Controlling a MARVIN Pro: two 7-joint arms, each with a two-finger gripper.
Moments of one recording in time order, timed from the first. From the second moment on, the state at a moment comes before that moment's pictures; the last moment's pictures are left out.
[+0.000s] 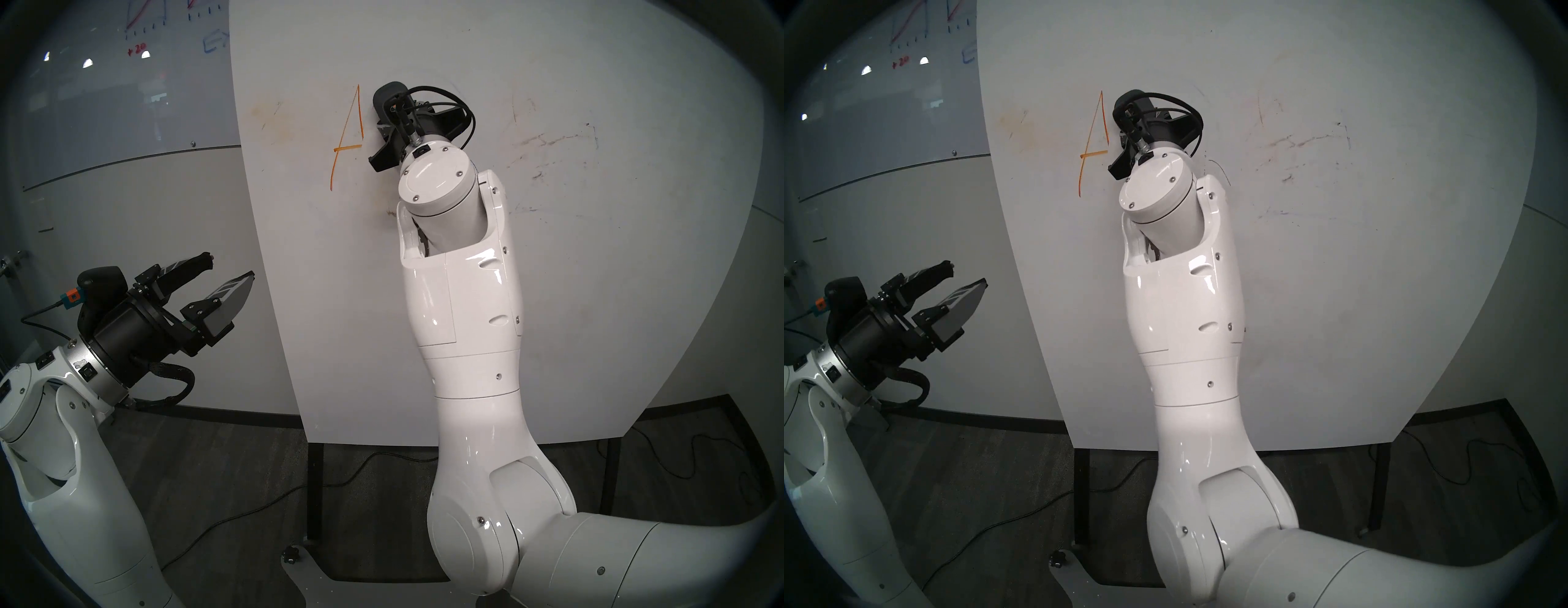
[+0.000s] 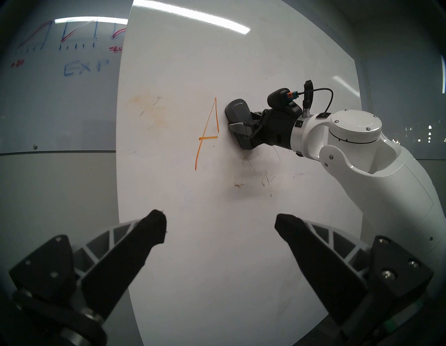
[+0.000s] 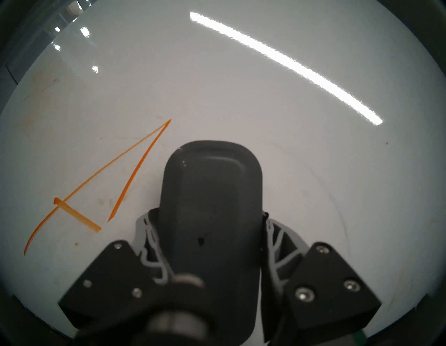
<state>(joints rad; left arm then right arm) 1.65 -1.65 -2.28 -2.43 -0.19 0.66 -1.12 -0.85 -1.98 1.43 -1.62 -0.97 0.34 0.28</state>
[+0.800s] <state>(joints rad) 1.65 -1.65 -2.28 -2.43 -0.19 0.66 -1.12 -0.70 -1.99 1.49 -1.52 -0.99 0.31 0.23</state>
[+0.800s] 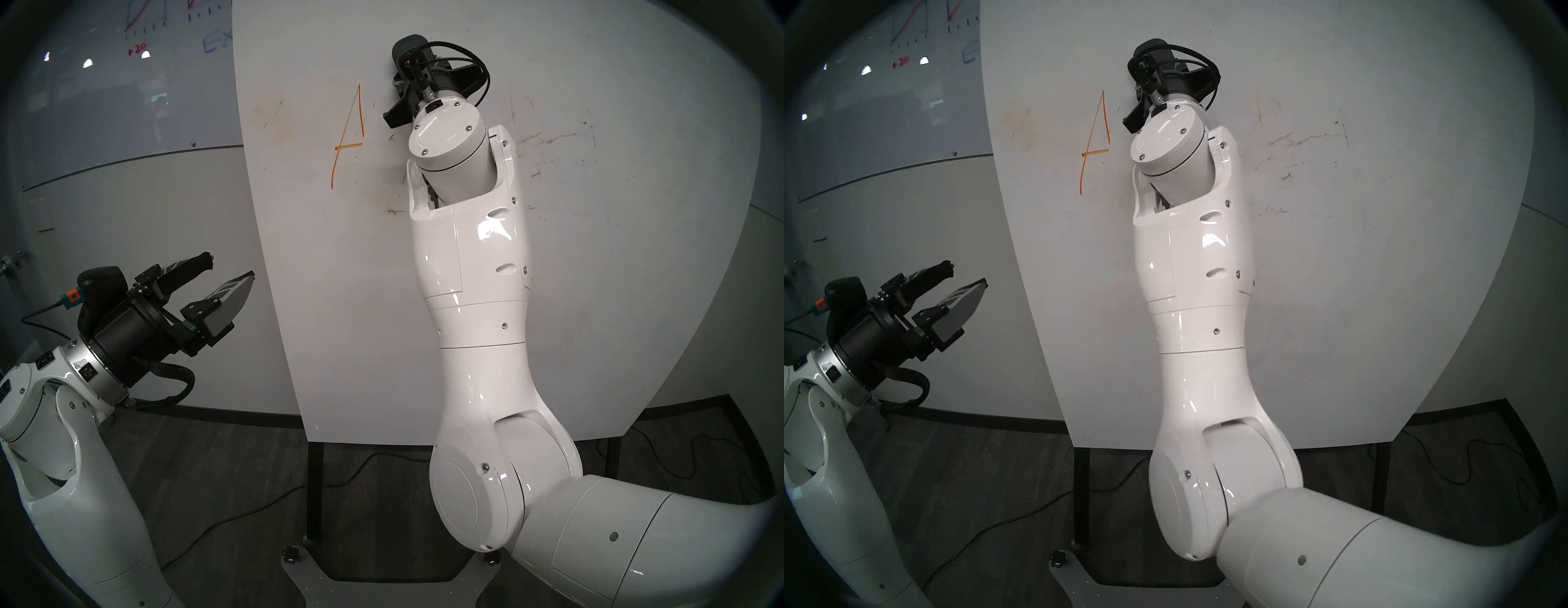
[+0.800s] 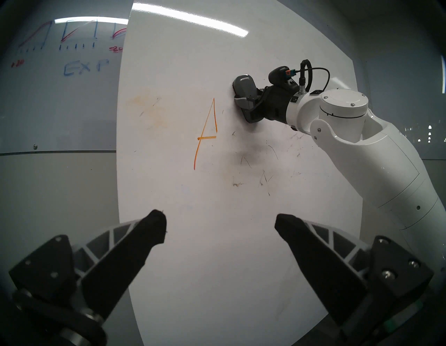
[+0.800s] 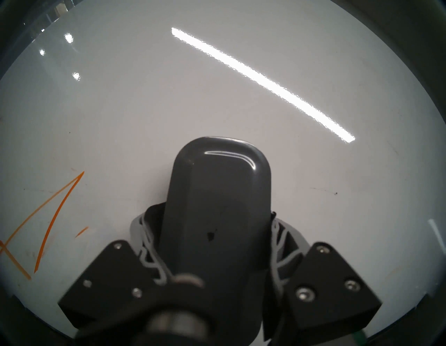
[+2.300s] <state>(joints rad) 1.65 -1.65 -2.28 -2.43 -0.19 0.66 -1.12 -0.91 -1.97 1.39 -1.67 -0.95 0.37 0.47</state>
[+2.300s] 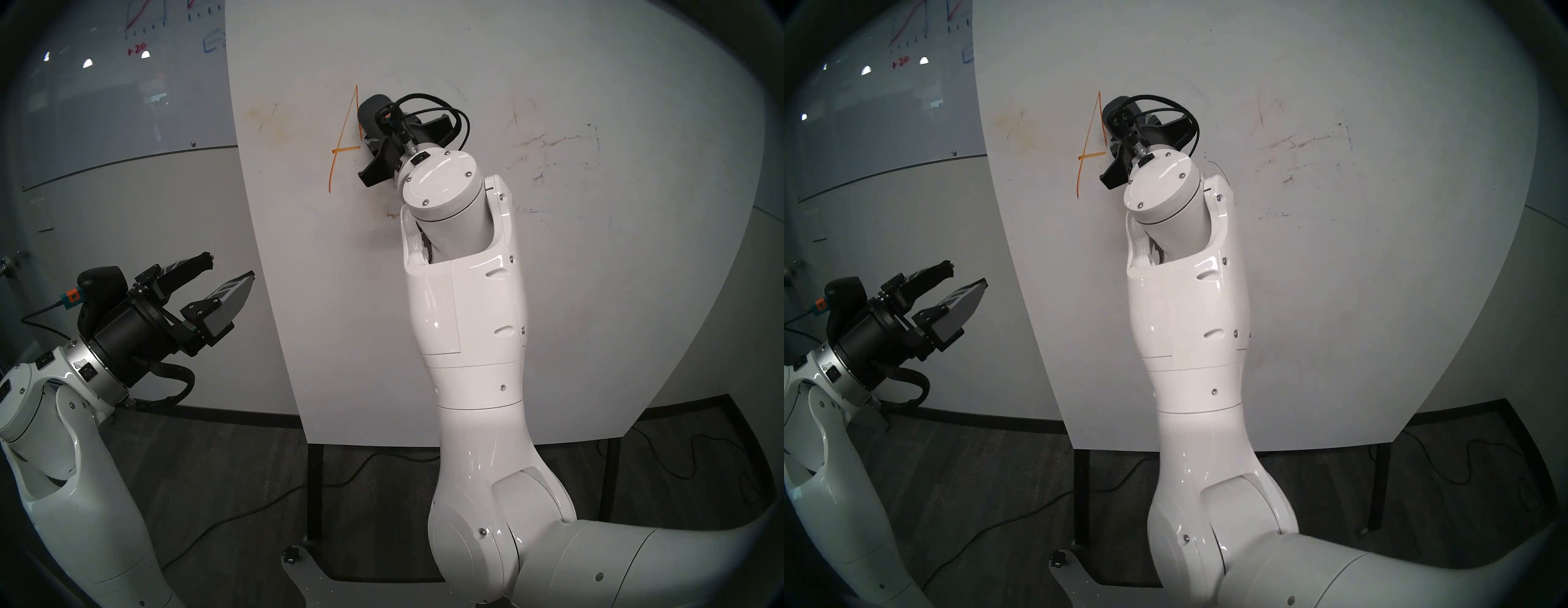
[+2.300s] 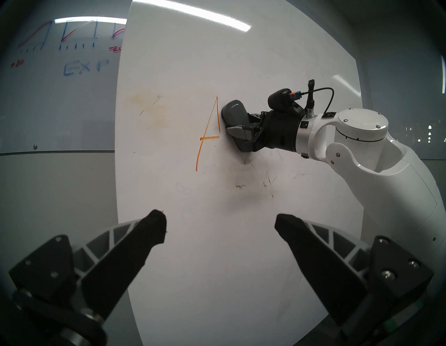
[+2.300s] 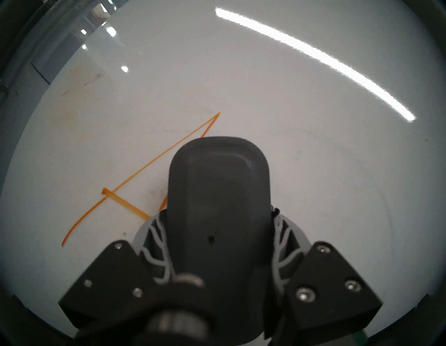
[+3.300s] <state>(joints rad) 1.65 -1.65 -2.28 -2.43 -0.19 0.66 -1.12 -1.00 -1.91 1.32 -1.68 -0.90 0.44 0.59</state>
